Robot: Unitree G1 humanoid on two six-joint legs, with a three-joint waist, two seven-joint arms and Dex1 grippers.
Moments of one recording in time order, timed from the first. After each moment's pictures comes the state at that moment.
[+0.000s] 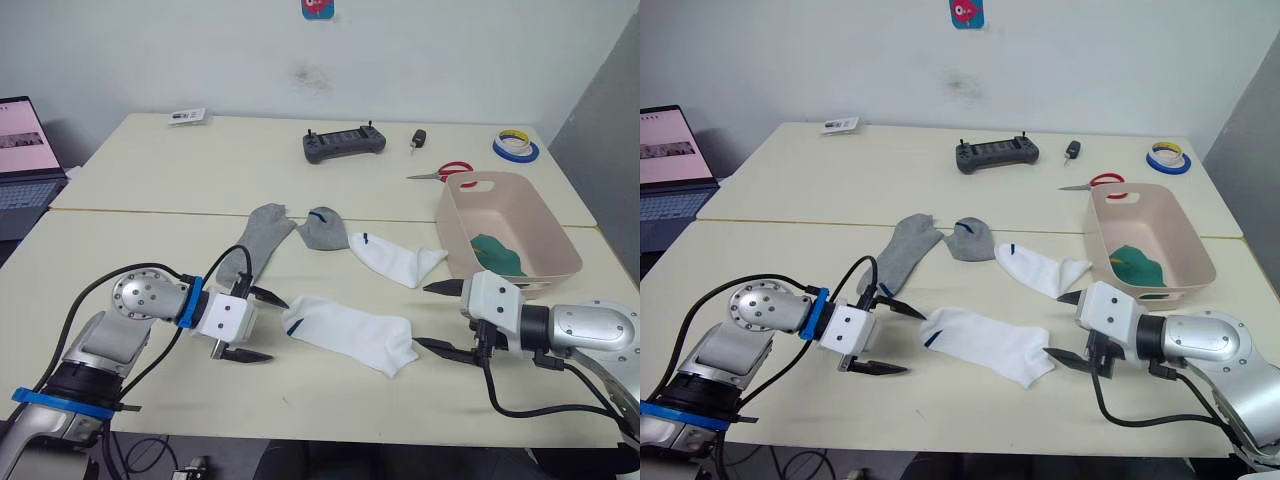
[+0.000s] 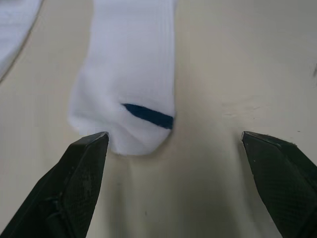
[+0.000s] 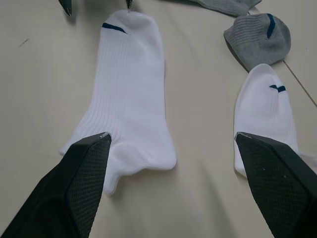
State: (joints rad) left arm -0.39 0.86 -0.20 0.19 -0.04 -0.46 -1.40; right arm -0.10 -0.92 -0.01 -0.71 0.38 0.62 0.87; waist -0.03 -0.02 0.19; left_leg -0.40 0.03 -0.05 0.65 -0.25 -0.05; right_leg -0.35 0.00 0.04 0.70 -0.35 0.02
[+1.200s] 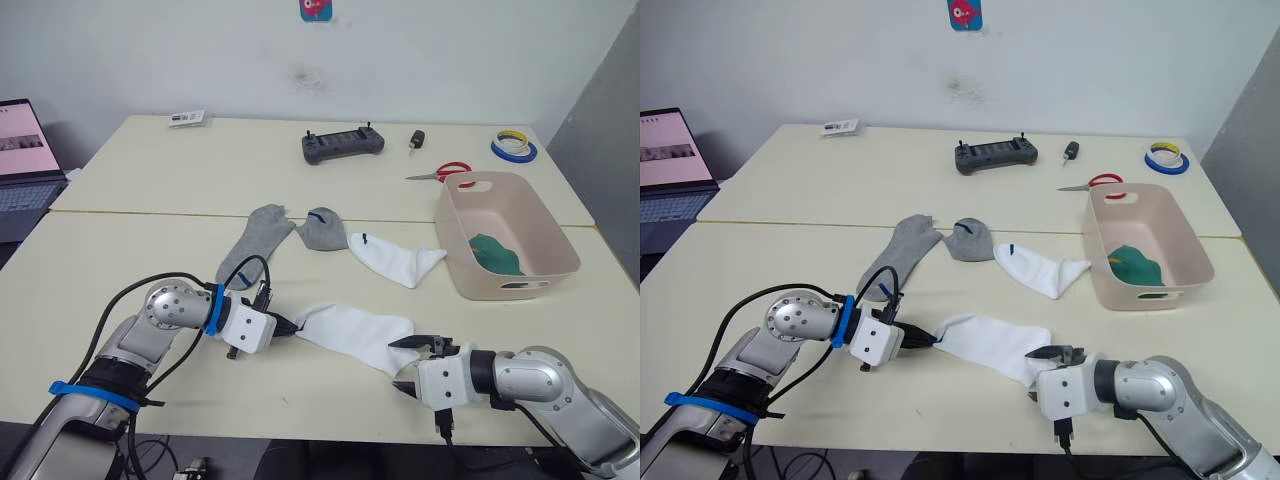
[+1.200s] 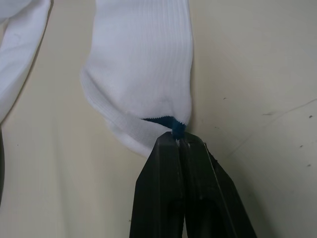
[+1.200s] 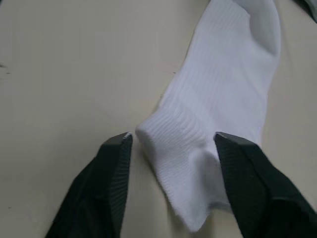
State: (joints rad) left arm -0.43 0.78 -0.29 0.30 0.01 -0.64 -1.25; right arm -0.01 -0.83 0.35 -0.52 -0.18 0.06 0.87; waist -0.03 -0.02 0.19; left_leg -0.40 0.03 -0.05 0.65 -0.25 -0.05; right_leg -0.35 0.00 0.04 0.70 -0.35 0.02
